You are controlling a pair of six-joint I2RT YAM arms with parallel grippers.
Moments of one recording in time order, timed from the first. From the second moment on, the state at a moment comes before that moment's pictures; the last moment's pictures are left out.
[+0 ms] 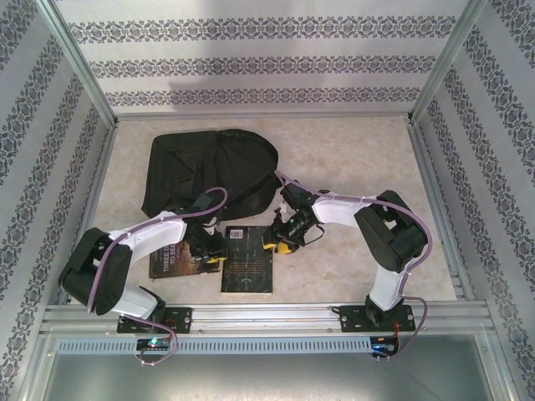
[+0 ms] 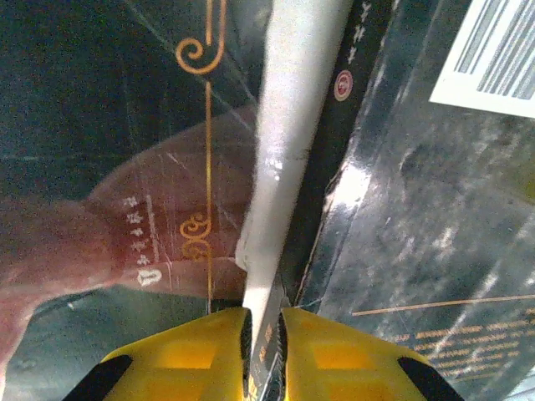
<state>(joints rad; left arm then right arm) -0.48 1.46 0.73 -0.71 0.35 -0.71 0.63 1.82 0.98 -0.49 -0.72 0.73</state>
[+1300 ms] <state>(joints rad) -0.50 1.42 0.77 -0.69 0.42 -0.68 0.44 1.70 0.92 -0.53 -0.83 0.64</state>
